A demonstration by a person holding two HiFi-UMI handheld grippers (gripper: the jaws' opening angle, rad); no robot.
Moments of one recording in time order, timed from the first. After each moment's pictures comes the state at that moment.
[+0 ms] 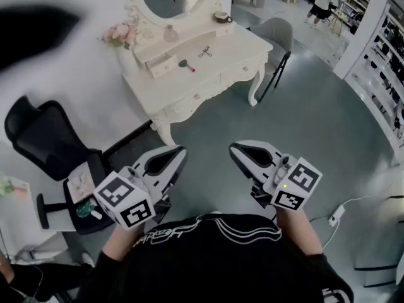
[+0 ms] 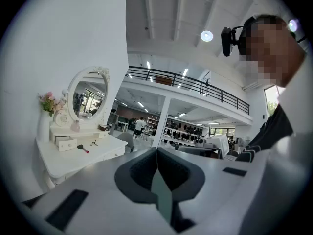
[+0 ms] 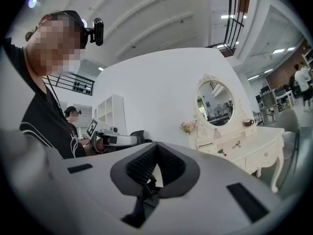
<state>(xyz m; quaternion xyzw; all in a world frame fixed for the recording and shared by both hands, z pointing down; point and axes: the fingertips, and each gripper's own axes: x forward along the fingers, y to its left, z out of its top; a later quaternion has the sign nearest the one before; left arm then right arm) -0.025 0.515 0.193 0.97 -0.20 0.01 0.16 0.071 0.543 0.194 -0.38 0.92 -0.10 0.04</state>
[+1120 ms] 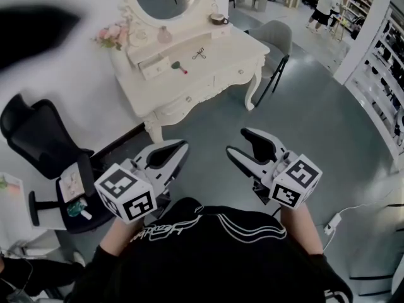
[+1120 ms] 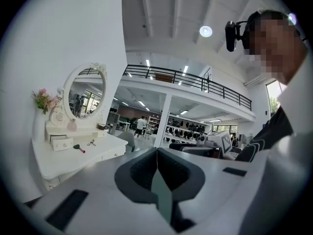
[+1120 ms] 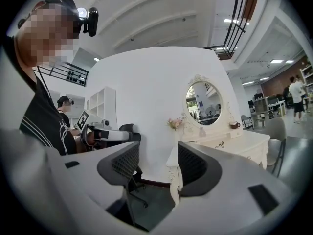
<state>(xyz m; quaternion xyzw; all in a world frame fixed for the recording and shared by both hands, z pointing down) 0.041 0.502 0.215 0.97 -0.21 0.02 0.15 0.145 0.521 0.222 -0.42 0.90 -0.09 0.00</state>
